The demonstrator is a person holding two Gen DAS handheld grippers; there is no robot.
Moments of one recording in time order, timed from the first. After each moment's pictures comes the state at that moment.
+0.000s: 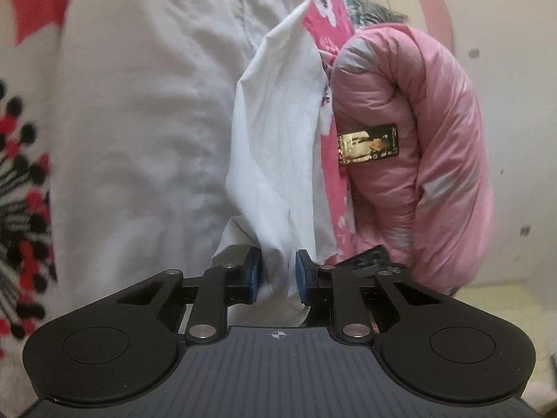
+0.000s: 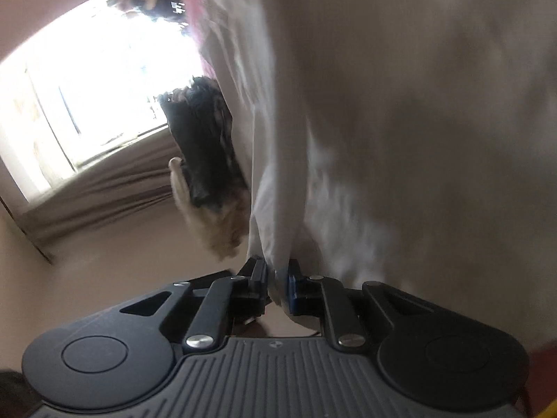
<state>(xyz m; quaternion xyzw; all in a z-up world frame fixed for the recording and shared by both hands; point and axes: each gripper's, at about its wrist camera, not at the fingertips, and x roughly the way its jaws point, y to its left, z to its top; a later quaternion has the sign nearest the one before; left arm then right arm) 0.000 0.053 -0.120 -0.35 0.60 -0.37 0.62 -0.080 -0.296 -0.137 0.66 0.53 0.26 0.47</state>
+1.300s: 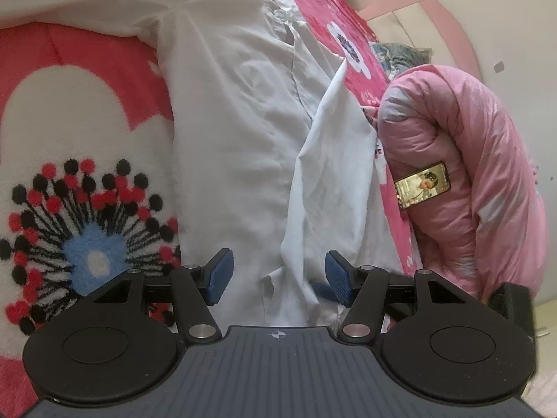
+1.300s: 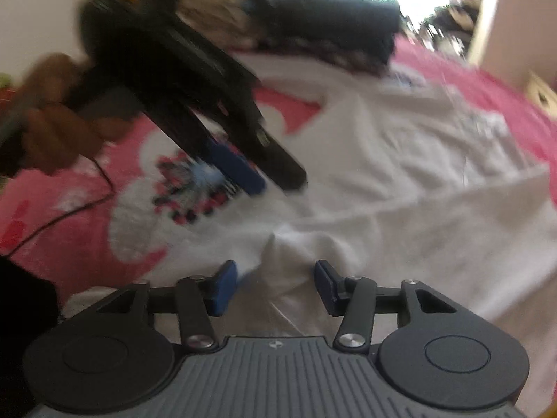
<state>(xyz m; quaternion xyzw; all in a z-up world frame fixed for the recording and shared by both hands) -0.012 0.097 -0.093 -0.27 0.53 -0.29 0.75 -0.098 -0.104 -0.045 -0.17 0.42 0.36 0.82</state>
